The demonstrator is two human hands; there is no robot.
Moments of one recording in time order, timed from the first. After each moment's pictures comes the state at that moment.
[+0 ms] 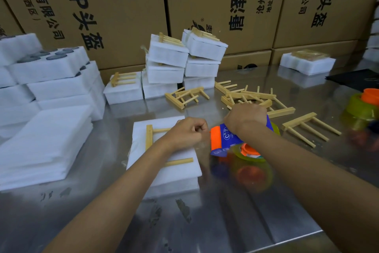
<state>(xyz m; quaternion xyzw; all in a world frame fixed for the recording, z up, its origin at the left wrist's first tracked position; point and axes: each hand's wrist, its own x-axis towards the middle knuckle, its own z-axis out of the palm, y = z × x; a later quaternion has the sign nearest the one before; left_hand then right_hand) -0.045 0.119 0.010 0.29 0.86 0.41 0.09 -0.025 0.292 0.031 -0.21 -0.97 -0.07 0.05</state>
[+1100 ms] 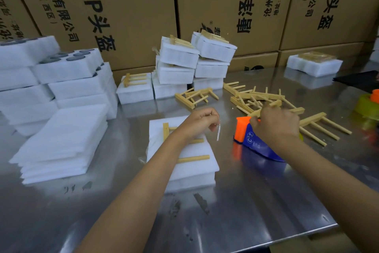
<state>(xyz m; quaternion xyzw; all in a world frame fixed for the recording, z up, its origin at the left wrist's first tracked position) -0.047 0.110 0.019 0.26 0.78 0.55 0.13 0.018 0.306 0.021 -0.22 -0.95 -0.04 0.20</state>
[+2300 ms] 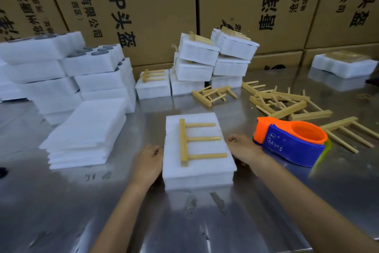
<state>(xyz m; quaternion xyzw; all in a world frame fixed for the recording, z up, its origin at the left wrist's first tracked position) 0.003 -0.032 -0.048 -0.02 0.89 0.45 -0.05 0.007 0.214 -0.026 -0.14 -0.85 0.50 -0.06</state>
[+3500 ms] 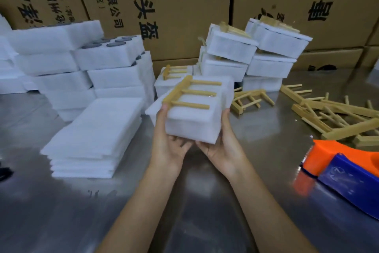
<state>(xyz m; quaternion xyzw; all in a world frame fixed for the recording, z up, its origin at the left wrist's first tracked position) -0.076 -0.009 -0.021 -0.07 0.41 0.91 -0.03 -0.095 0.118 -0.046 0.01 -0.35 0.93 -0.12</state>
